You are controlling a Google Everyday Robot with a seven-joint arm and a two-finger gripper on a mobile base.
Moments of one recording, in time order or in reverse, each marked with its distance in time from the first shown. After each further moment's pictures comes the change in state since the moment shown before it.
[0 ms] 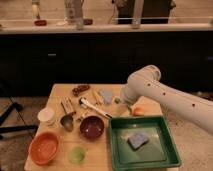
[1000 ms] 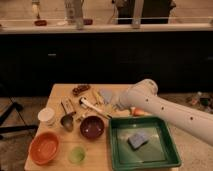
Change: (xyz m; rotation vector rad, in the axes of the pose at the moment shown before) arm -0.051 0.010 0.036 0.077 -0.271 0.370
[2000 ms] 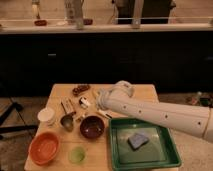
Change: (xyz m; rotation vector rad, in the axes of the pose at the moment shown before) arm -0.048 0.028 0.042 0.067 -0.021 0.066
